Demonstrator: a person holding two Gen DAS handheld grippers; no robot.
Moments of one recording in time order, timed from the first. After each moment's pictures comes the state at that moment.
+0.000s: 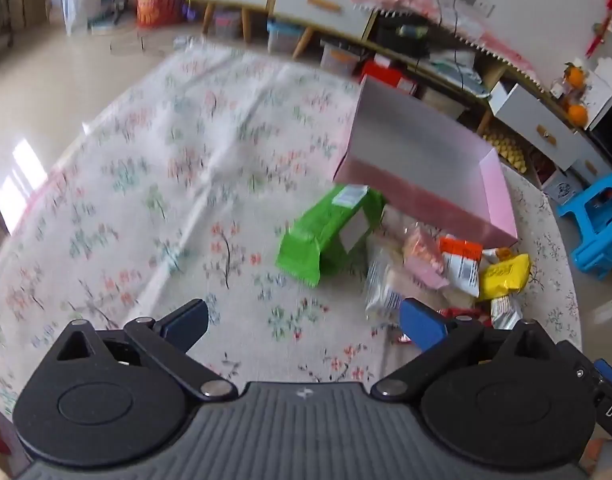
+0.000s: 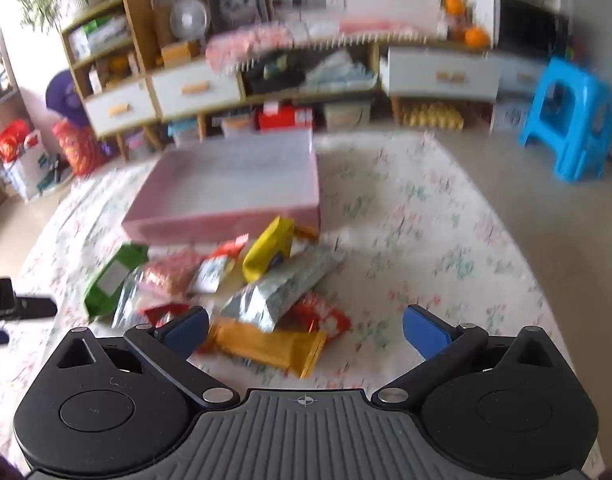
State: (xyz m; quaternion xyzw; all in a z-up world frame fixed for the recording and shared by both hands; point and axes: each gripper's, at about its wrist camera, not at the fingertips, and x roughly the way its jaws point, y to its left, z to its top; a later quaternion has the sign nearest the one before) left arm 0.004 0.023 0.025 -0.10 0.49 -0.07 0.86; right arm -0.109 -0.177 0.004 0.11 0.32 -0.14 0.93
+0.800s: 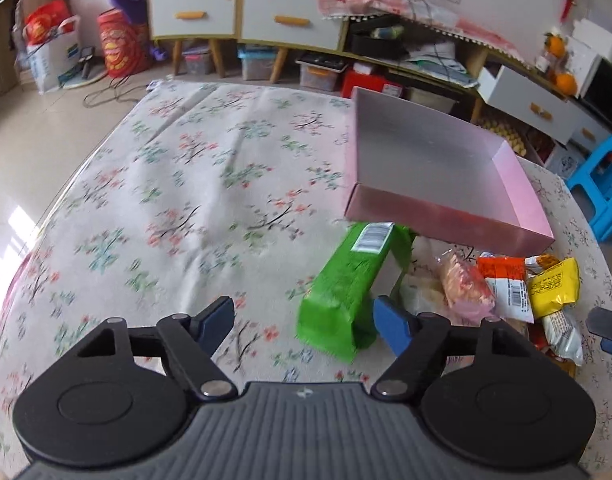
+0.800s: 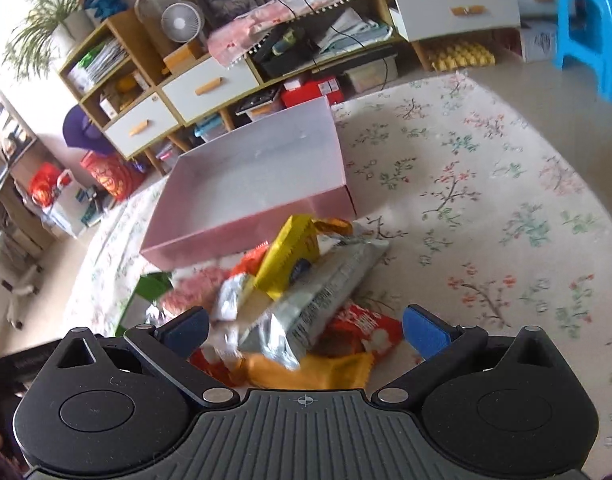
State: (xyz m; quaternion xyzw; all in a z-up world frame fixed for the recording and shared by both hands) left arm 0.049 0.019 0.012 0.00 0.44 -0.10 0.89; right arm -0.055 -0.216 -0.032 0.27 0.39 -0.07 0.88
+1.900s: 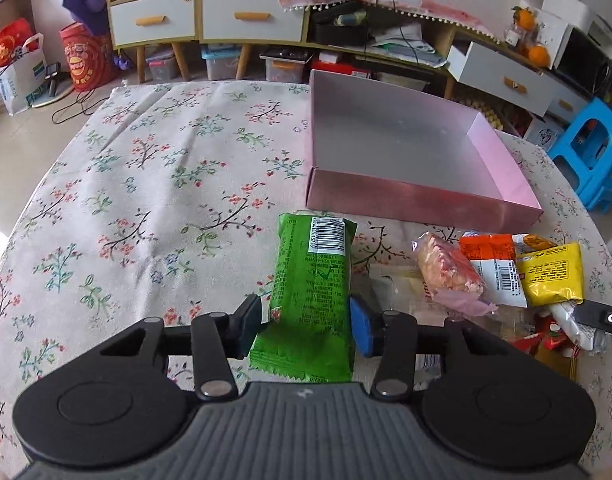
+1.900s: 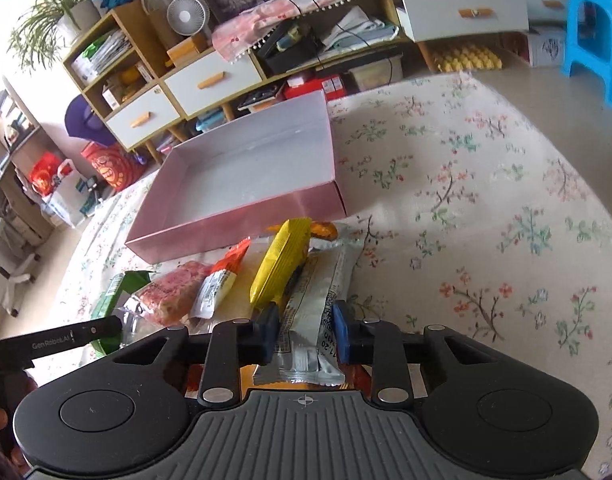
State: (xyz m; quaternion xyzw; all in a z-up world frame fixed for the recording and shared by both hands) left arm 0.050 0.001 -0.003 0.02 0.45 -0.14 0.88; right arm -0.061 -0.230 -0.046 0.26 0.37 -0.05 0.89
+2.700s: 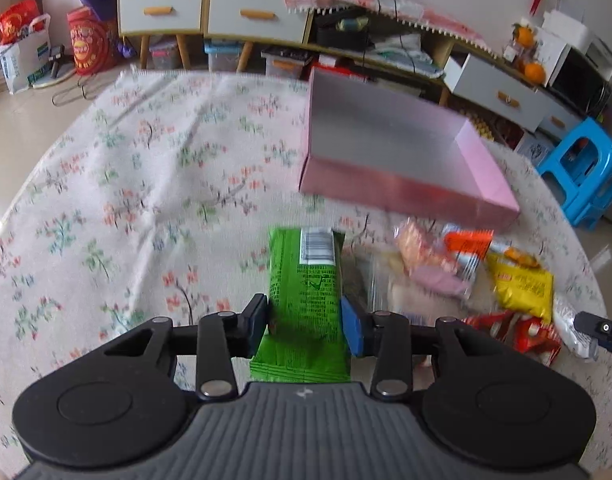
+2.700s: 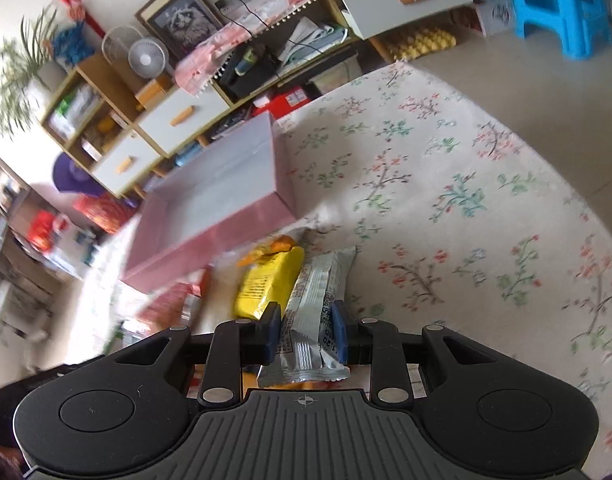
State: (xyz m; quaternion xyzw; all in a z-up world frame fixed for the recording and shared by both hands) left arm 0.035 0.007 -0.010 -0.02 0.45 -0.15 0.88; right arm -0.098 -0.257 -0.051 0.29 0.36 -0.09 0.88
